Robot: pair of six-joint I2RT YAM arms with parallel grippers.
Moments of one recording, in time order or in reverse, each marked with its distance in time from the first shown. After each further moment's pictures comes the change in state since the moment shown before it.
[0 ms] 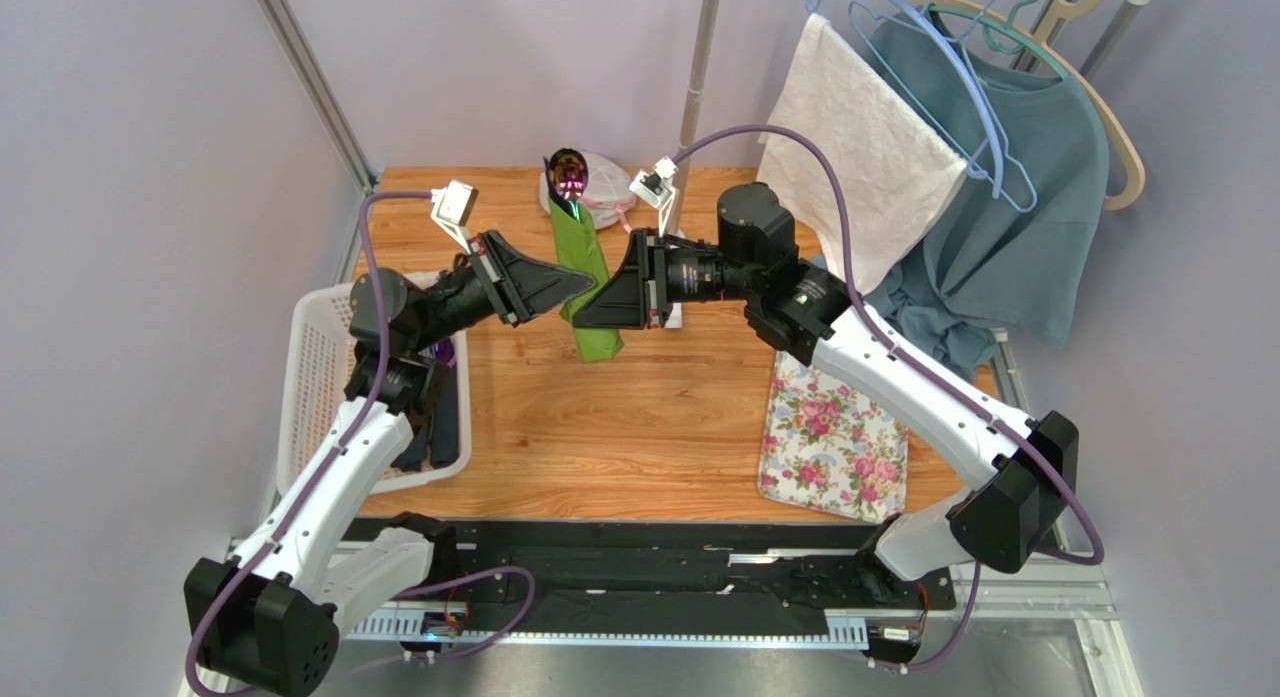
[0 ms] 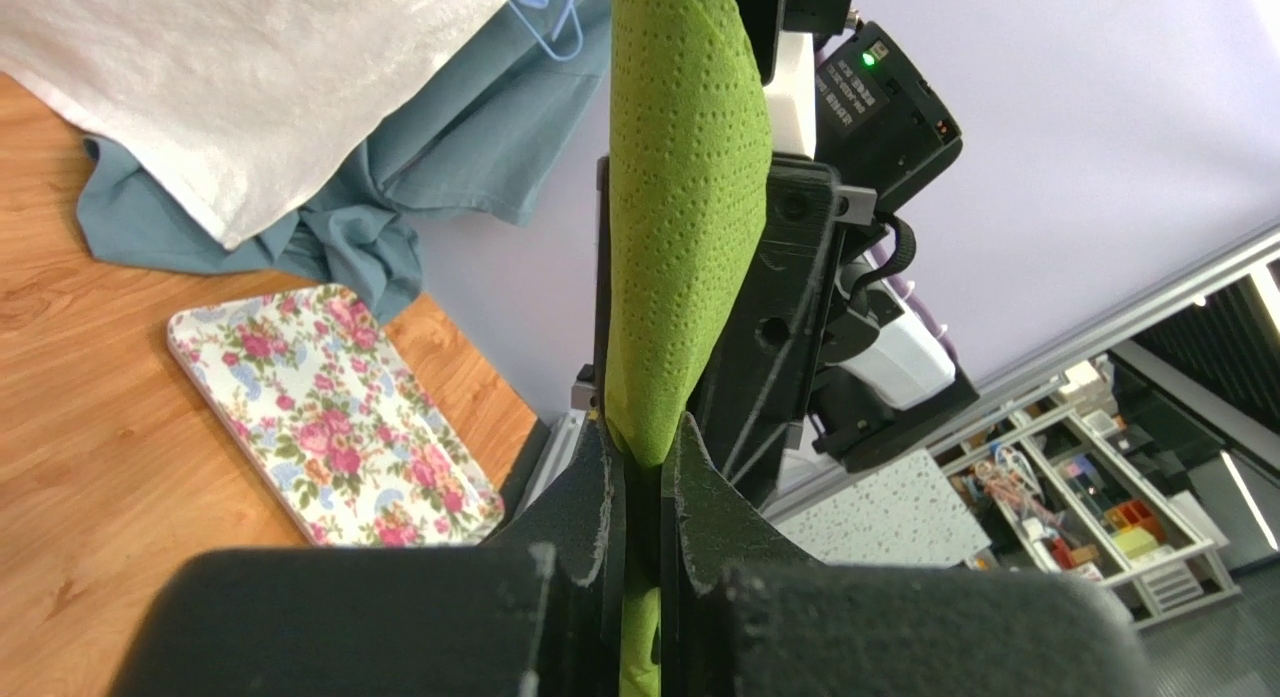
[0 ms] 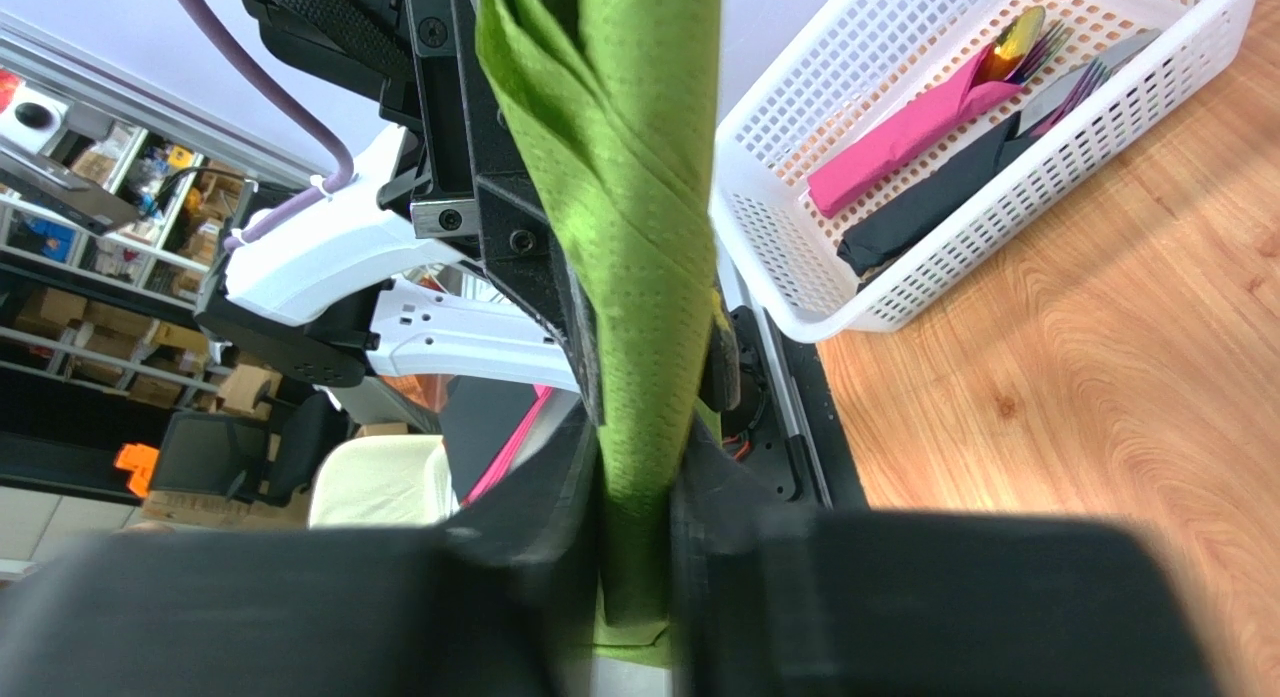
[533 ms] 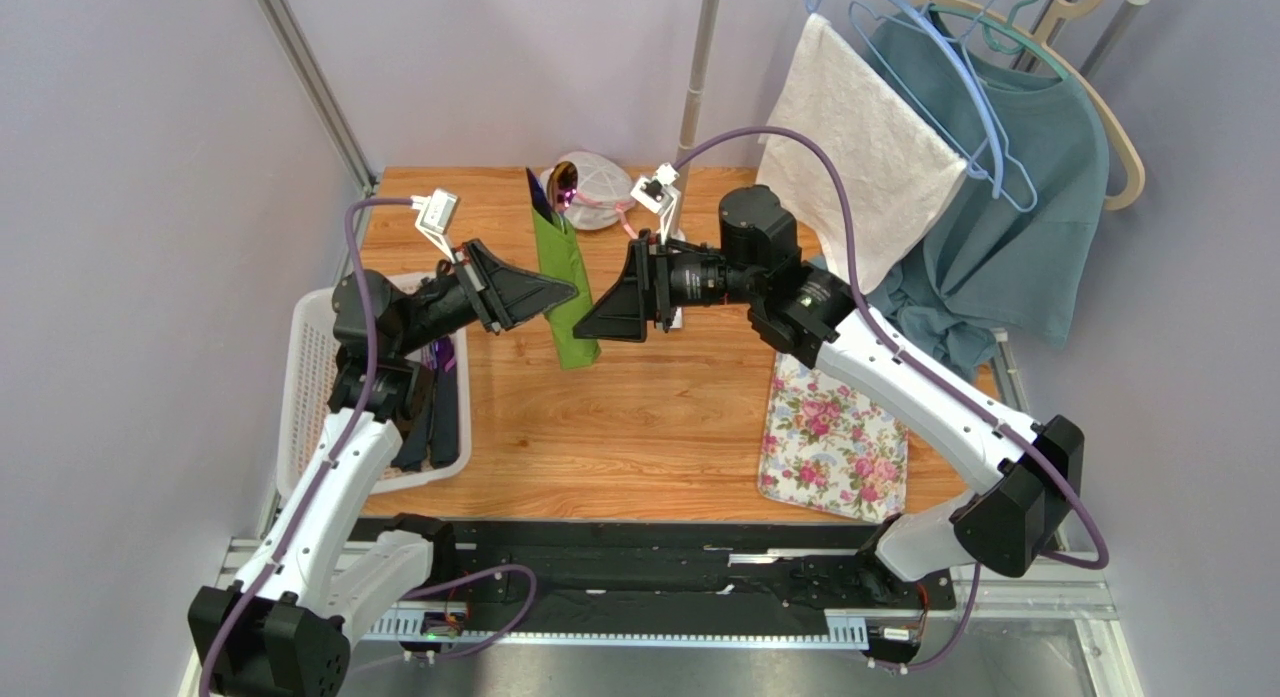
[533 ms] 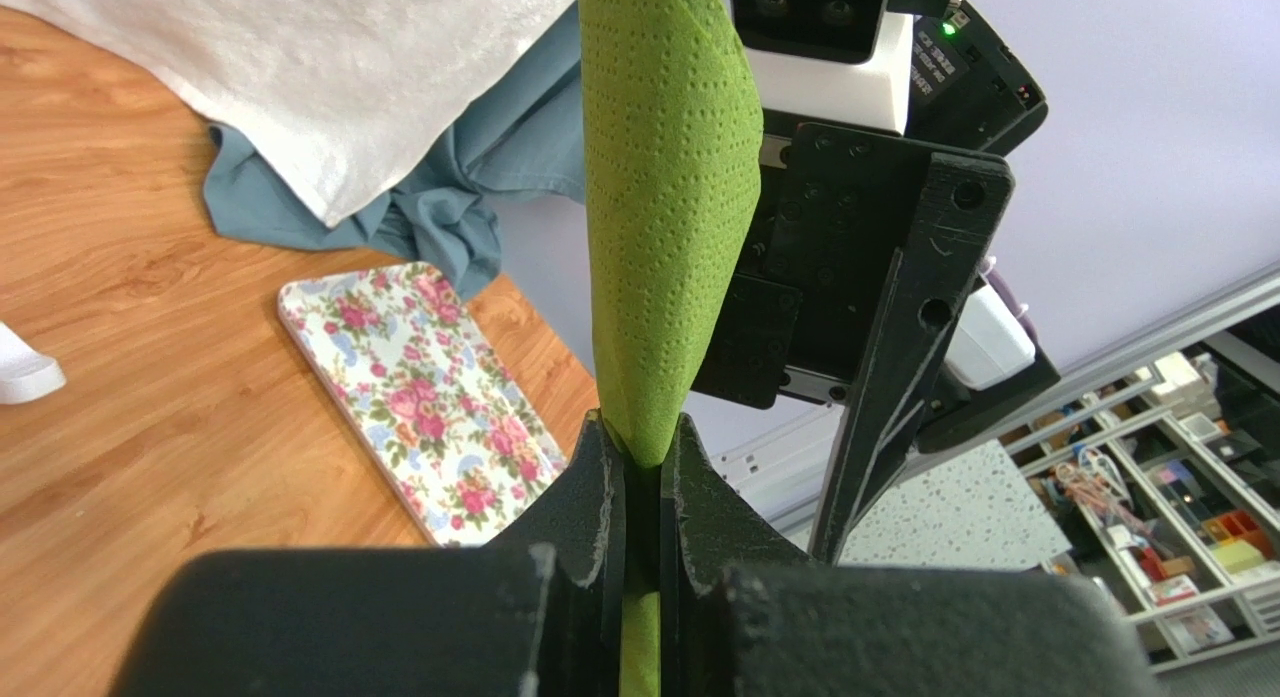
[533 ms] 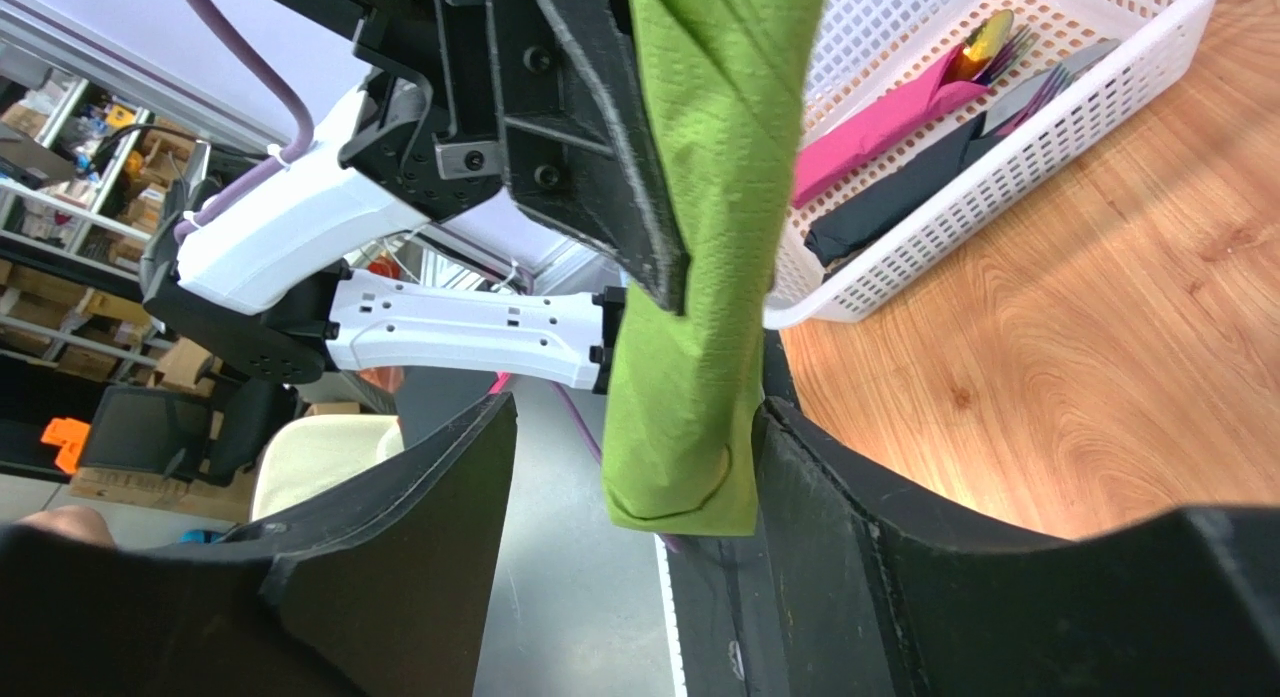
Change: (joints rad) left arm 0.100 -0.049 -0.013 -0.114 0.083 0.112; right arm 0.004 -0.011 -0.005 -0.038 0.006 -0.091
